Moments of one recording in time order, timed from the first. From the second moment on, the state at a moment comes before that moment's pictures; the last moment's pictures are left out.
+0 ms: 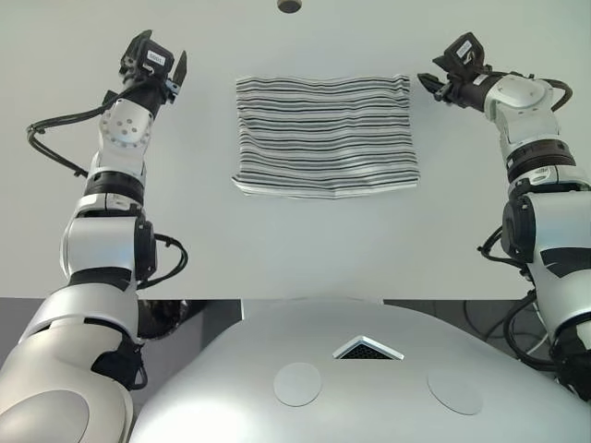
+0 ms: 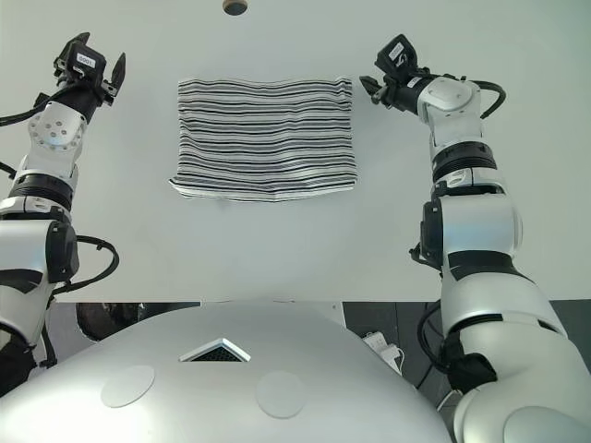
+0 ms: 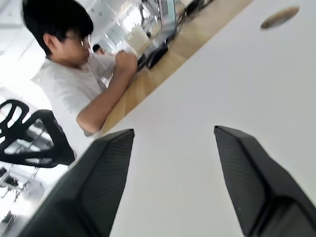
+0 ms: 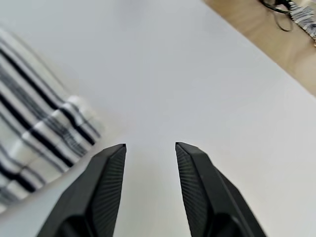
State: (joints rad) left arm -0.54 0.49 -0.03 1.07 0.24 -0.64 -0.18; right arm -0.73 -0.44 0.05 1.12 -0.10 -0.20 0.64
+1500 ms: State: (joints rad) left arm -0.05 0.55 -0.07 -0.01 0.48 -0.66 -0.17; right arm -0.41 -0.60 0.56 -0.05 -0.23 0.26 1.33
